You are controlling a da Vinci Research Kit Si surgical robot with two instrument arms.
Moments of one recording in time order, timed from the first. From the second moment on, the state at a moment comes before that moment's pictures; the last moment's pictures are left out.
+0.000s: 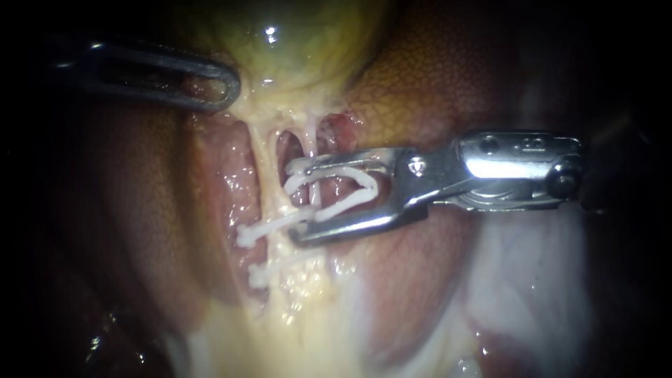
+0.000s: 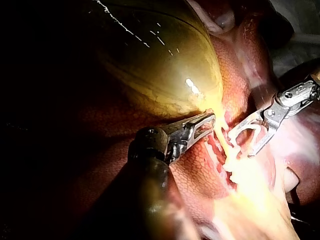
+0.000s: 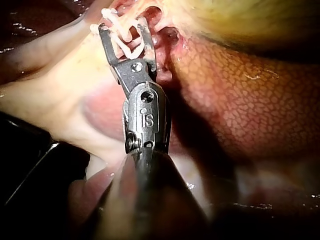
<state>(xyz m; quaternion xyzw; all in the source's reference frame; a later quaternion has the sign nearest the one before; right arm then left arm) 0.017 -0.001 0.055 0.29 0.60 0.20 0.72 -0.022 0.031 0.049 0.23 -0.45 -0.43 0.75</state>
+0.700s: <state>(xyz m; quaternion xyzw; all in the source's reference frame) 0.019 0.001 0.059 0.37 0.60 0.23 0.67 -0.022 0.031 0.049 0.23 -0.45 -0.43 0.75</state>
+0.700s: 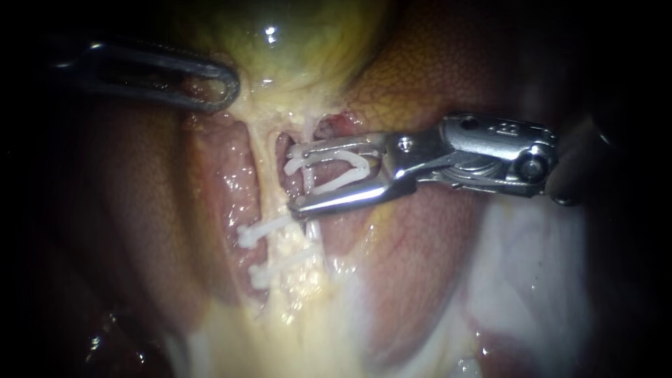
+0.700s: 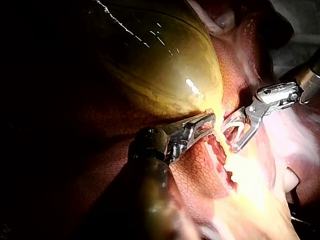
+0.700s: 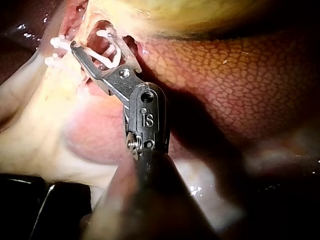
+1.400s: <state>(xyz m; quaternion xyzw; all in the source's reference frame) 0.023 0.001 0.058 0.45 0.68 0.17 0.55 -0.022 0.031 0.049 0.23 -0.45 -0.43 0.75</state>
